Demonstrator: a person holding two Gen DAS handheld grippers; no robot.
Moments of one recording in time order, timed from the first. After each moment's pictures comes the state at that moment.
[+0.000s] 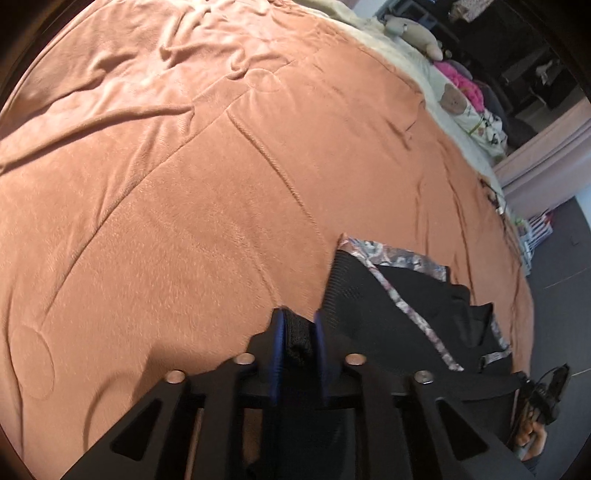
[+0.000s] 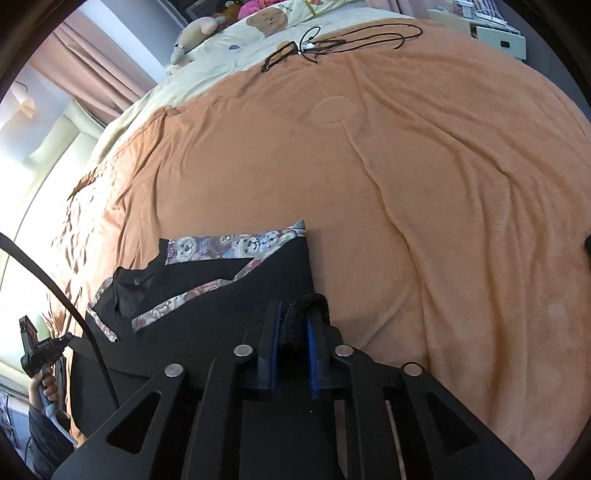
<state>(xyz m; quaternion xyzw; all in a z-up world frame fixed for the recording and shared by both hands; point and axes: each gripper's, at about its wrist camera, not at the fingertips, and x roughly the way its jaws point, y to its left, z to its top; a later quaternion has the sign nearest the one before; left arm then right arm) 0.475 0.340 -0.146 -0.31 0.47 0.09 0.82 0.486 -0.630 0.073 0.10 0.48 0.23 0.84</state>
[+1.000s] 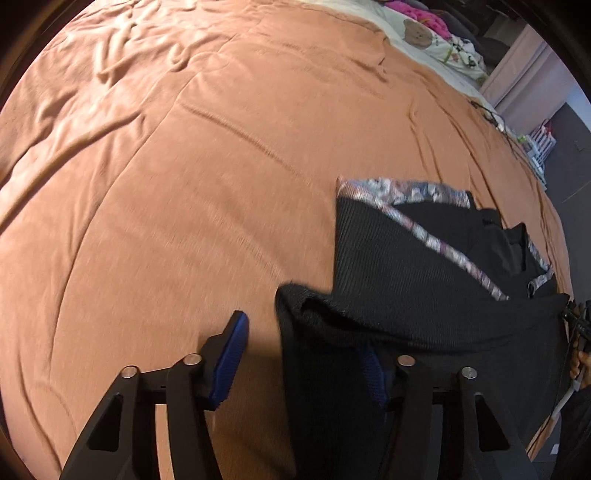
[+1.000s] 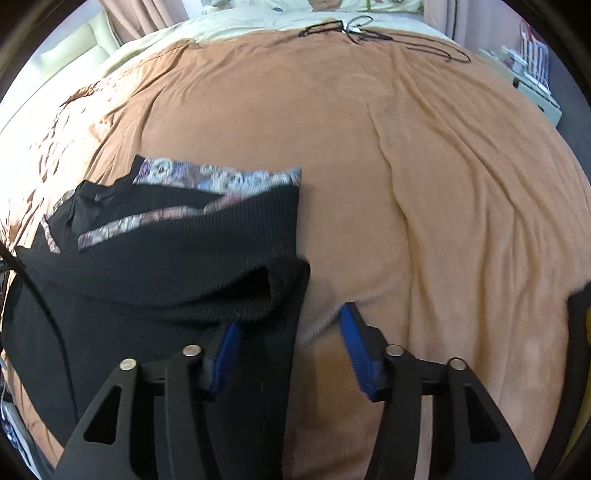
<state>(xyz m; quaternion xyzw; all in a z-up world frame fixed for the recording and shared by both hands) 0.502 0.317 -0.174 -0.18 0.53 0.04 0.83 0.485 -0.604 0.058 -0.08 0.49 0.23 0.84</state>
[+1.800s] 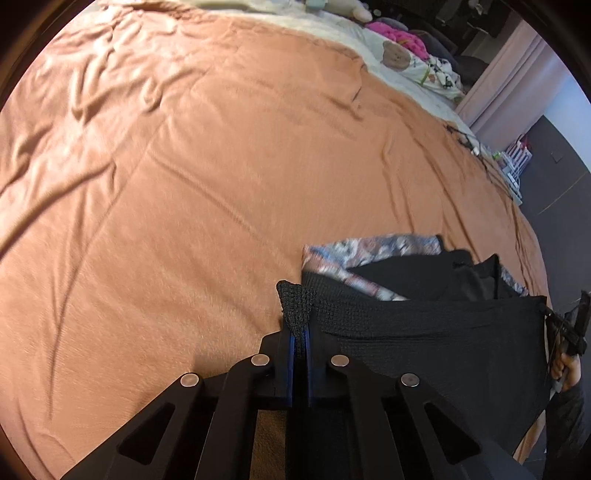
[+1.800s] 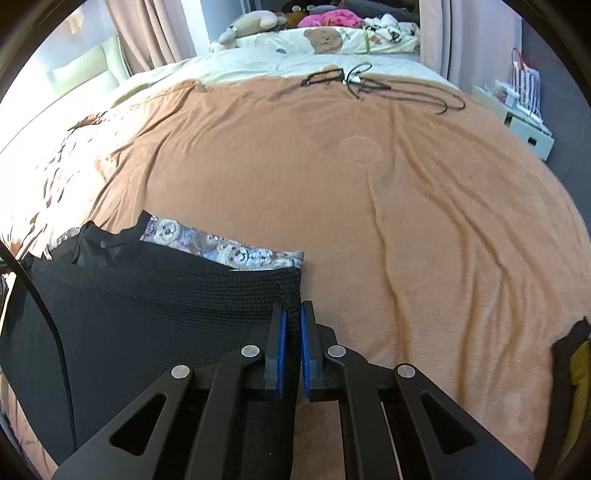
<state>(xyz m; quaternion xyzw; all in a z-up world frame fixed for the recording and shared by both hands) 0.526 0.321 -0.144 -0.19 0.48 0.00 0.85 0.480 -0.605 0.076 -0.08 0.40 0.24 0.88</state>
